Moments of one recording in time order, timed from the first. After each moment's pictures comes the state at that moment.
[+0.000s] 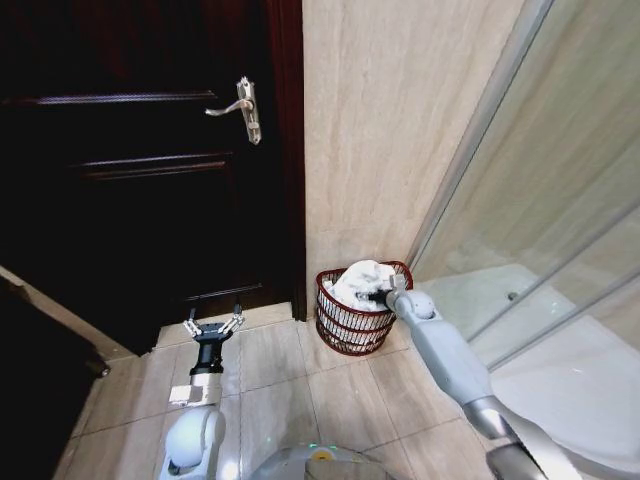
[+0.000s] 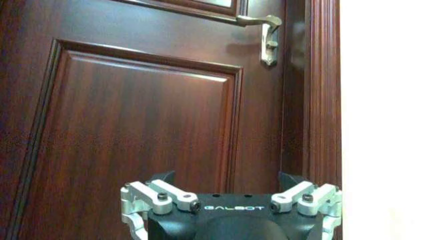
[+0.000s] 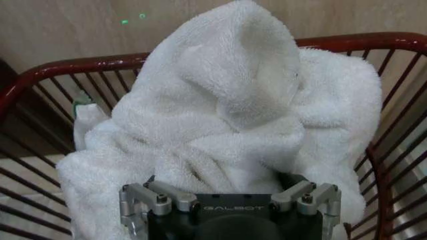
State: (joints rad) left arm 1.60 -1.61 -0.71 -2.03 -0.18 -0.39 0.12; right arm -0.66 1.20 0.16 1.26 0.50 -0.73 -0.09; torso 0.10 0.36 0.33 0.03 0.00
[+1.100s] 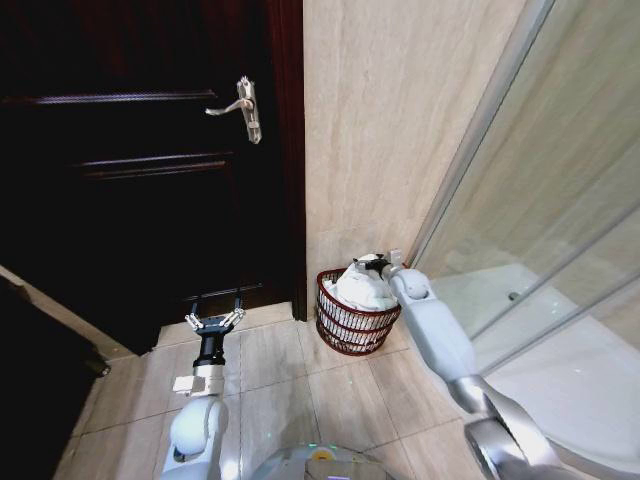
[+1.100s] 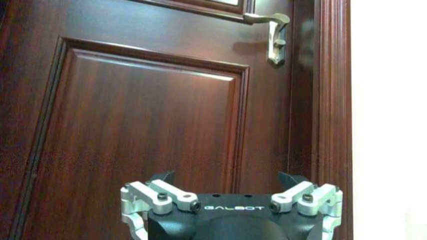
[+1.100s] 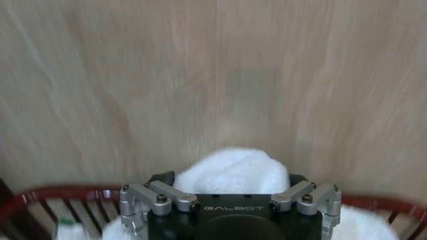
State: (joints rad) left arm 1.56 -1.61 -0.71 -2.01 -0.18 -0.38 0.10; right arm -0.51 1.31 0.19 1.10 0.31 -0.48 -0.14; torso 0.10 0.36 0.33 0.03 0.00
